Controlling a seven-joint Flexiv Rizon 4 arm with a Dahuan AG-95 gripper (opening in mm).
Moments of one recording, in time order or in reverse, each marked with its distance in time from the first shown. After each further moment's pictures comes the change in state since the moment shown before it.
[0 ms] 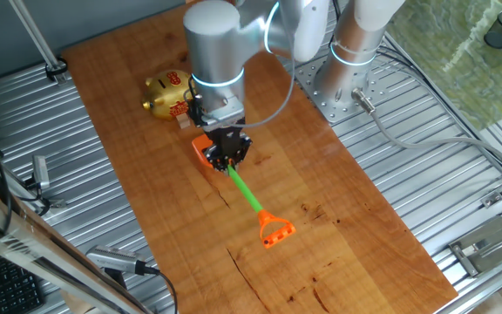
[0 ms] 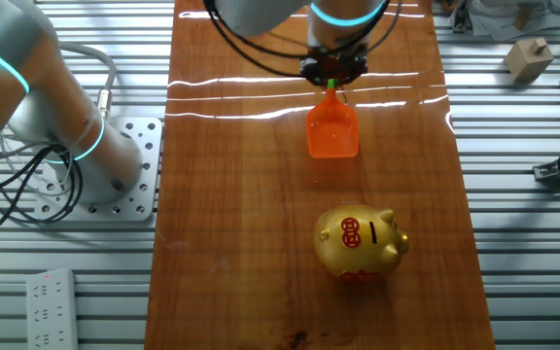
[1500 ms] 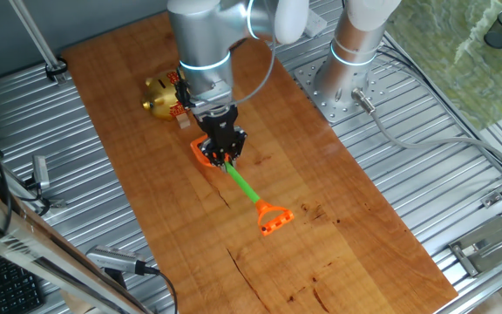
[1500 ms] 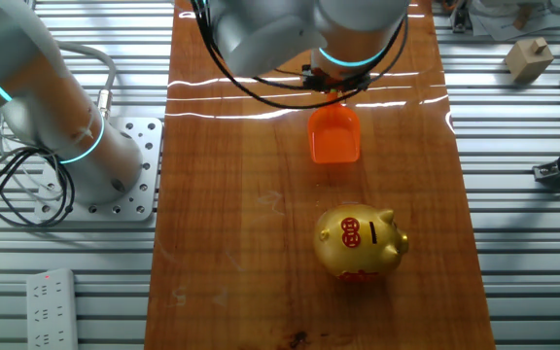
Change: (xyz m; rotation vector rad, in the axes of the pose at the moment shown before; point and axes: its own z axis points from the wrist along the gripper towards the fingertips) arm 0.008 -0.002 -0.005 -0.010 -0.124 -0.015
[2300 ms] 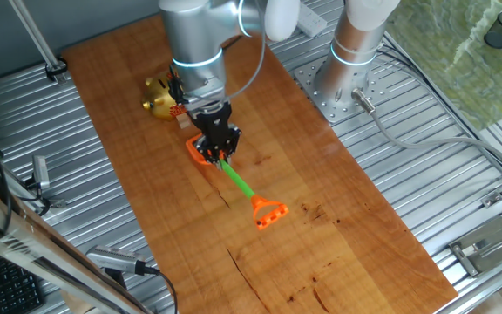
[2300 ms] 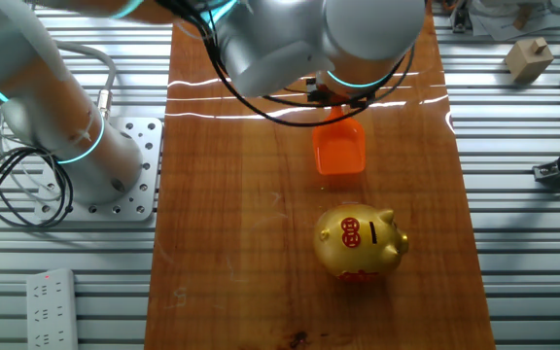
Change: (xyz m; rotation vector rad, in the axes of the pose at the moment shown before) arm 0.022 -0.007 0.000 -0.004 -0.016 -0.029
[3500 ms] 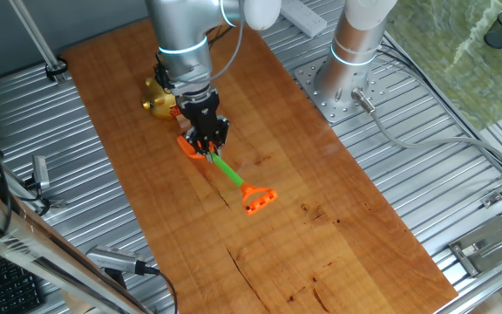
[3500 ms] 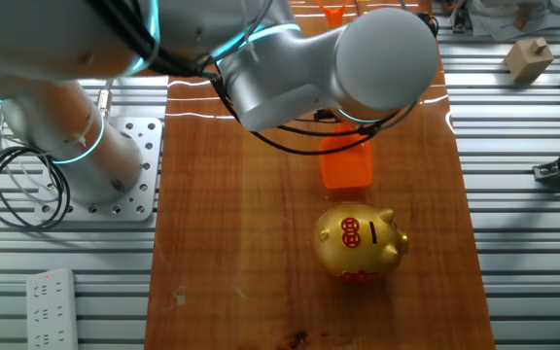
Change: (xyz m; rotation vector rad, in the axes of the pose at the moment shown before) arm 0.028 -0.011 -0.006 0.006 -0.052 -0.008
